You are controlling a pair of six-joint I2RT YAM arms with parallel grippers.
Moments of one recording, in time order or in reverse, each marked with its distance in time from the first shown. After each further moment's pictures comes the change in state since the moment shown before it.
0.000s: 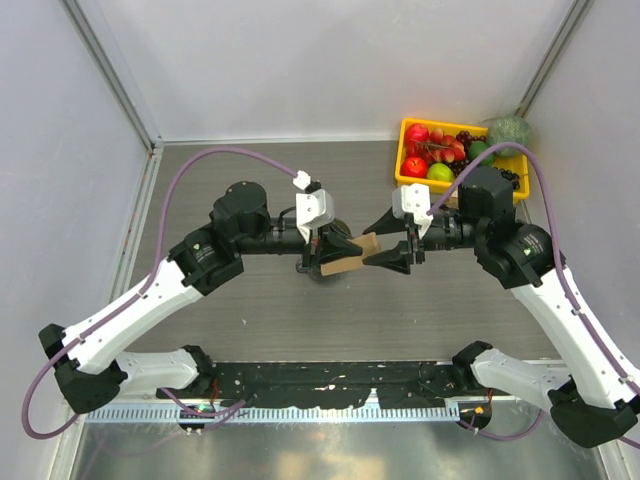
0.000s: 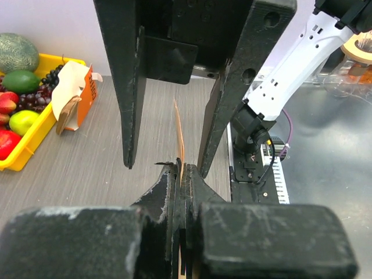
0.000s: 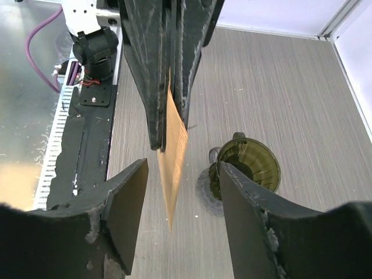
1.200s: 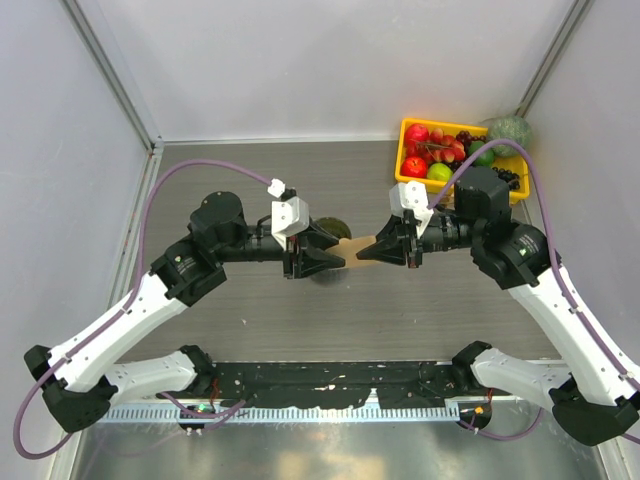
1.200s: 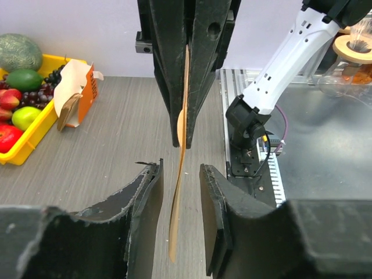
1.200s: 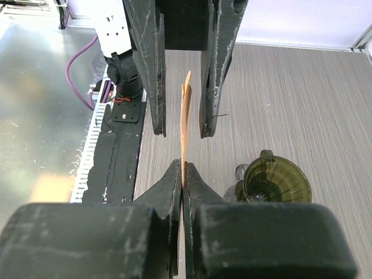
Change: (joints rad) left arm 0.074 -0.121 -0.125 0.035 0.058 -0.026; right arm 0.040 0.006 -0.009 0.063 -0.060 0.139
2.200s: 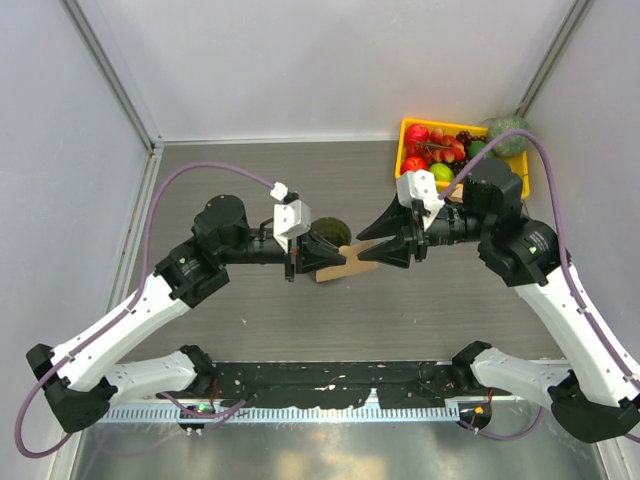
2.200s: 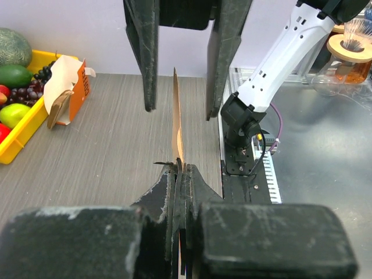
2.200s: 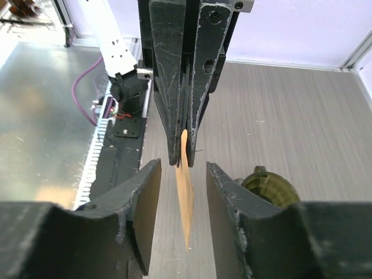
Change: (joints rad) left arm -0.004 -0.001 -0.043 0.046 0.024 -0.023; right arm 0.000 0.013 0.085 0.007 -0.010 0.043
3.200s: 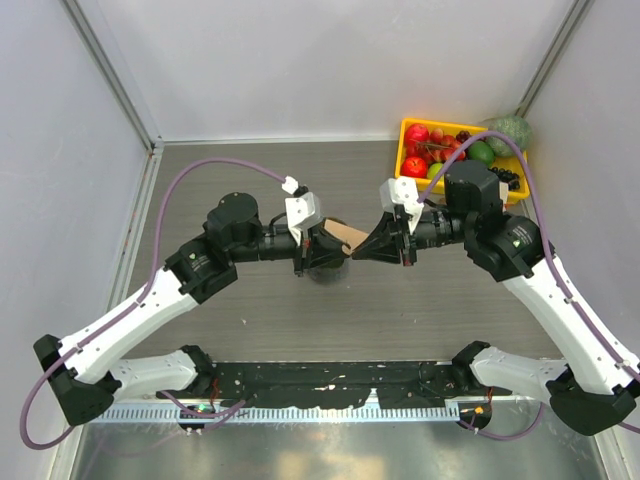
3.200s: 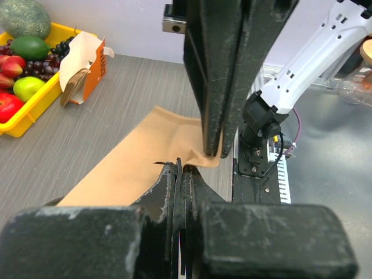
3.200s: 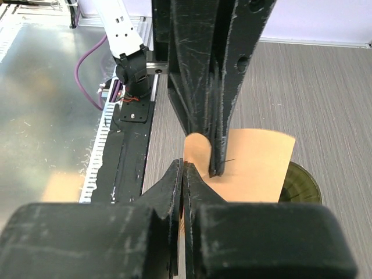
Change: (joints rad) left arm -0.013 0.048 0.015 -0.017 -0.117 -0.018; right arm 0.035 0.042 -0.029 -0.041 0.012 -0.035
